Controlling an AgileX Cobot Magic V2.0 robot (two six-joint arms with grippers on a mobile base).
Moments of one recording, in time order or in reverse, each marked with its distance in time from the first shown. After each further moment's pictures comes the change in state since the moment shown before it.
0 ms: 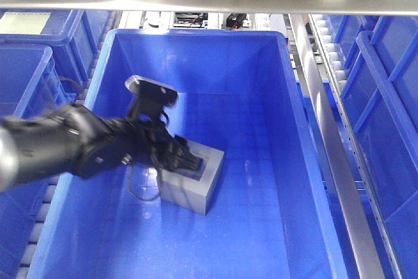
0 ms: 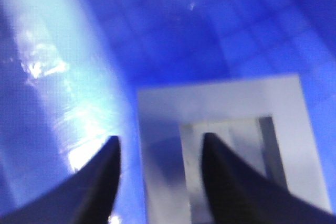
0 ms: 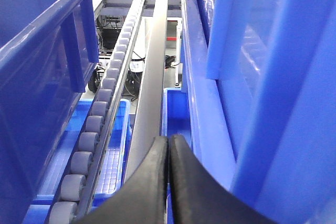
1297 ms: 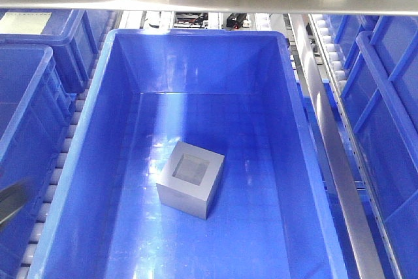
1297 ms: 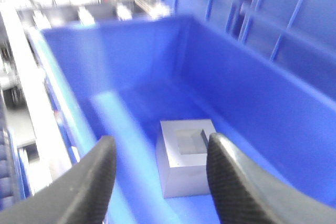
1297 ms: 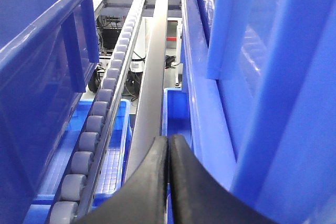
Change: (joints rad) left arm 0.000 -1.329 0.655 0.000 0.008 0.046; right arm 0.000 0.000 0.000 0.000 0.000 0.005
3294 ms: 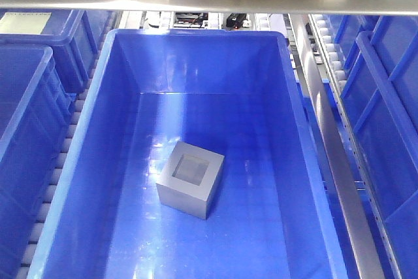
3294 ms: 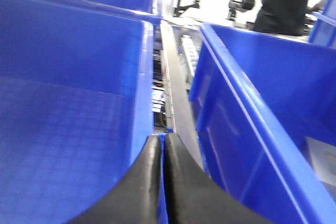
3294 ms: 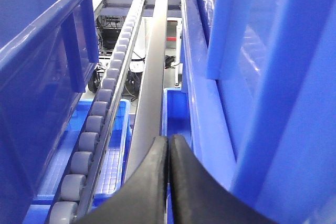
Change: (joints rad) left arm 0.563 -0.359 0.440 -0.190 -0.215 0.057; right arm 0.000 0.000 0.000 0.000 0.000 0.000
